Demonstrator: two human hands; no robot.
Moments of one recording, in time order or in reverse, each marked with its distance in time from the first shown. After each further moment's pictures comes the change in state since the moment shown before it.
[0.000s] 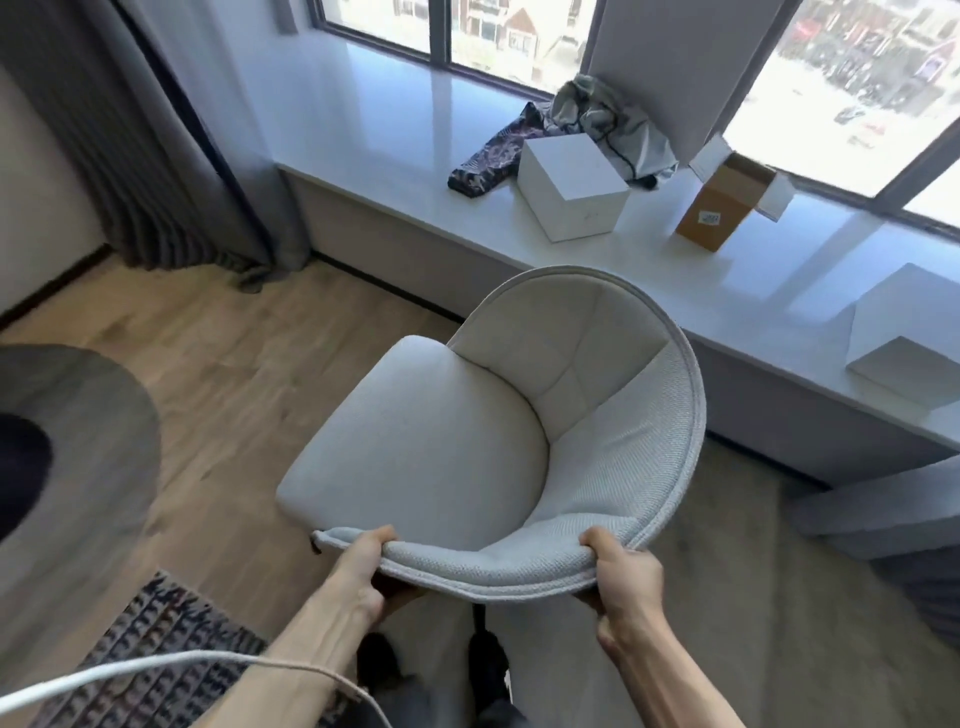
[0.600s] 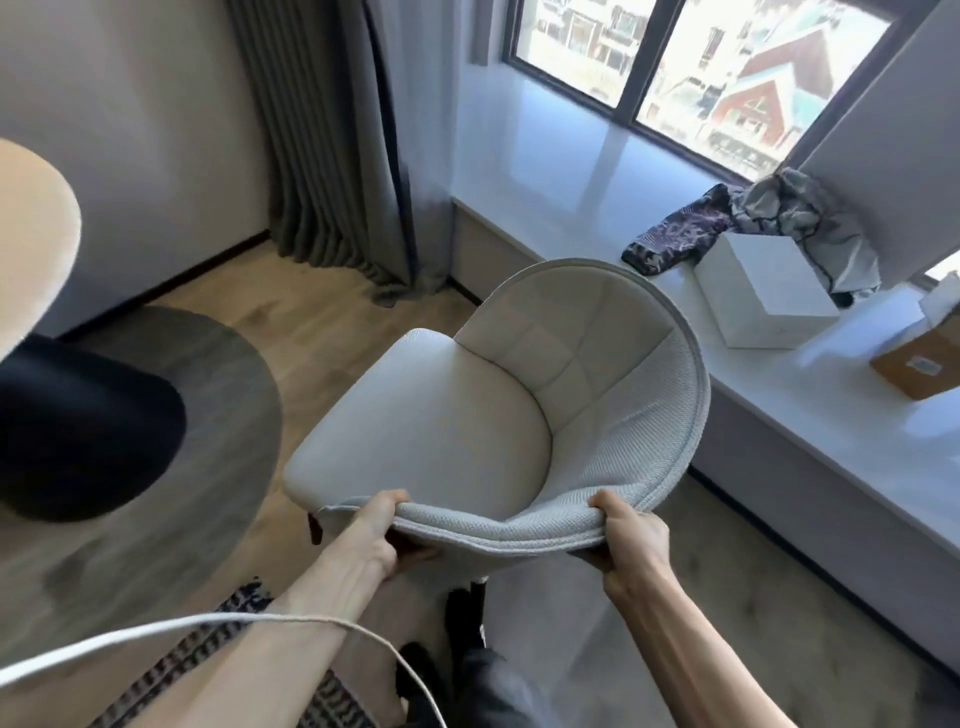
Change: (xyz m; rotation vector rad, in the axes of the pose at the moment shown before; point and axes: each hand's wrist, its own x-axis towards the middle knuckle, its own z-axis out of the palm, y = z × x) left_hand 0.026 0.289 -0.169 -0.227 0.030 0.008; right_hand -0.059 -0.028 0.367 -0.255 -0.178 -0.025
